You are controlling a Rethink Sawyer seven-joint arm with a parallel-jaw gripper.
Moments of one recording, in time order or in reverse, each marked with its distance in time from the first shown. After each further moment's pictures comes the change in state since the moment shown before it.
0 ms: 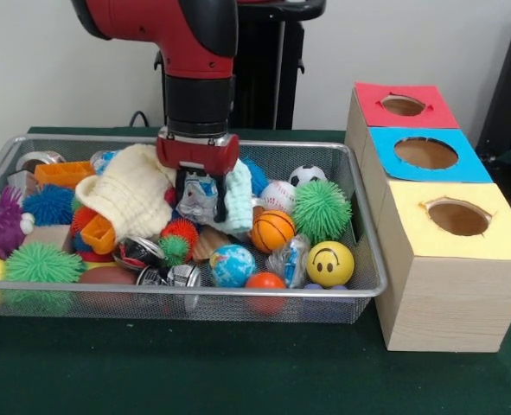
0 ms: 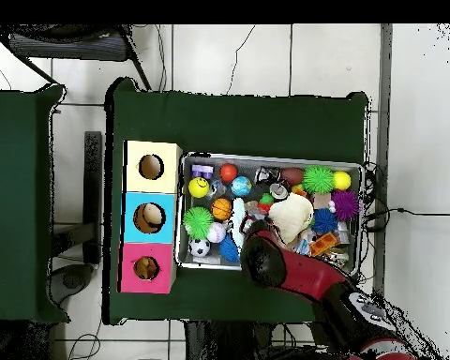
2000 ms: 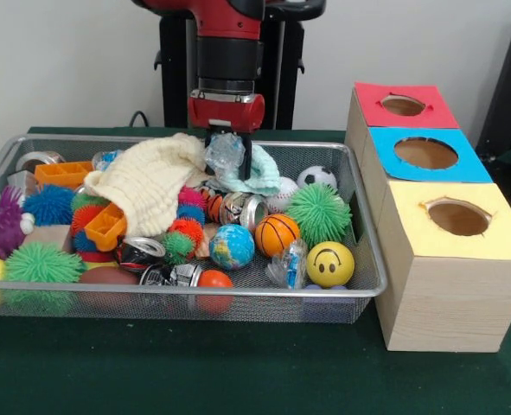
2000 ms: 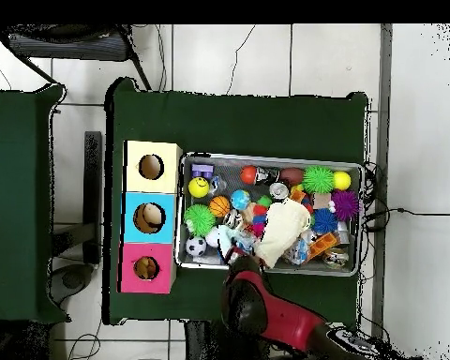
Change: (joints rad) arm -0.034 -0.026 0.015 0.309 0.069 -0.328 0.010
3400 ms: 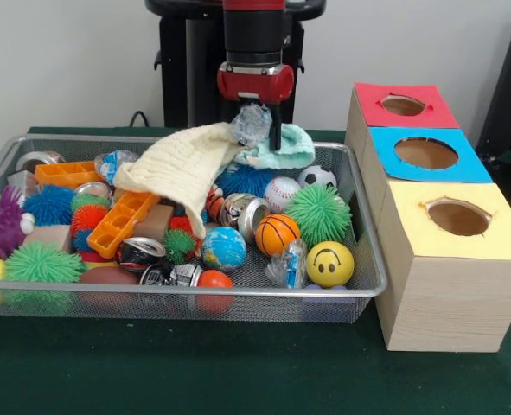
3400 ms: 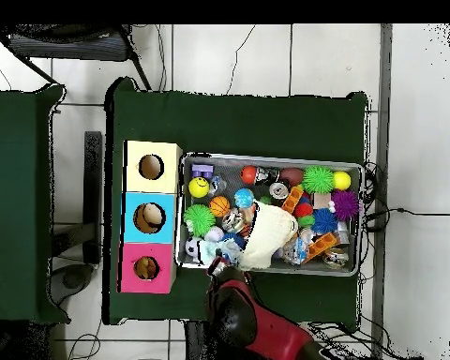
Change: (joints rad) arm -0.007 -0.114 0.099 0.154 0.176 0.079 0.000
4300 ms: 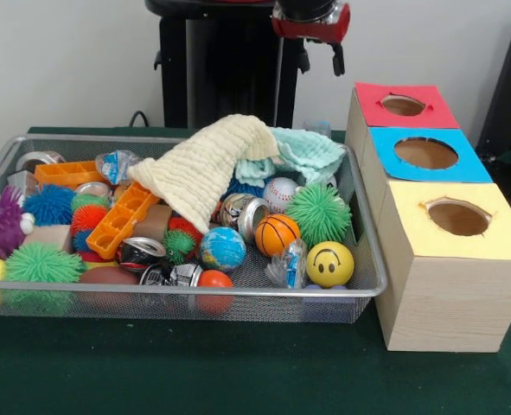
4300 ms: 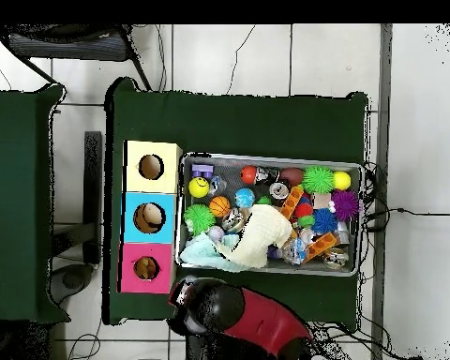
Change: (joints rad) arm 0.180 -0.233 -0.043 -0.086 0.105 0.907 0.000
